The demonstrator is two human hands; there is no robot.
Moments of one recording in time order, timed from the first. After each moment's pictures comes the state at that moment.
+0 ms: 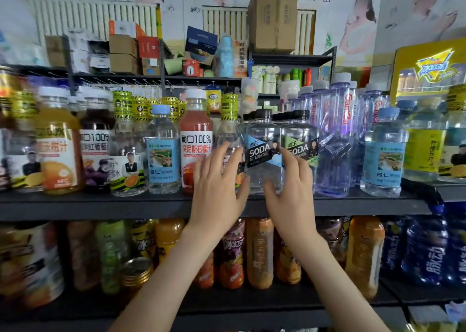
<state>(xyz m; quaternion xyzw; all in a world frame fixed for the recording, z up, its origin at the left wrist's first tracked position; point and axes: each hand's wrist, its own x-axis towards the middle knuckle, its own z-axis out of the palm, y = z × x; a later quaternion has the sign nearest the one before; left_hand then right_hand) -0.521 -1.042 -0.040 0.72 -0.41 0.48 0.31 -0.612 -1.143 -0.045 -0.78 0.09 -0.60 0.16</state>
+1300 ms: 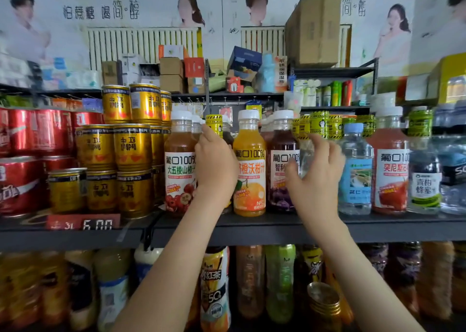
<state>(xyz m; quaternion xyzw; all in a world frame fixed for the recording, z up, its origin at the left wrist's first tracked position) -0.286 -0.746 0.044 0.81 -0.22 0.36 0.41 -0.386 -0.858 0.003 -0.70 0.08 -0.69 0.16</state>
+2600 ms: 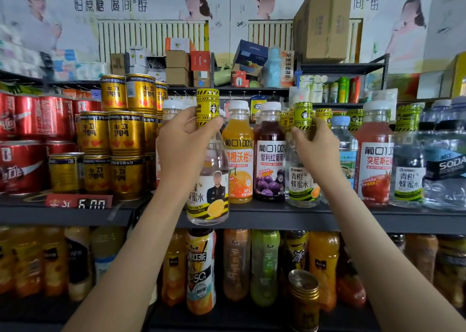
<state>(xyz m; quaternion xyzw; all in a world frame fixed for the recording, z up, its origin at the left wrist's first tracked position) -0.349 -0.702 0.046 0.57 -0.36 0.28 0.69 -0.398 -0.917 0.046 -0.76 0.13 -0.55 0.32</state>
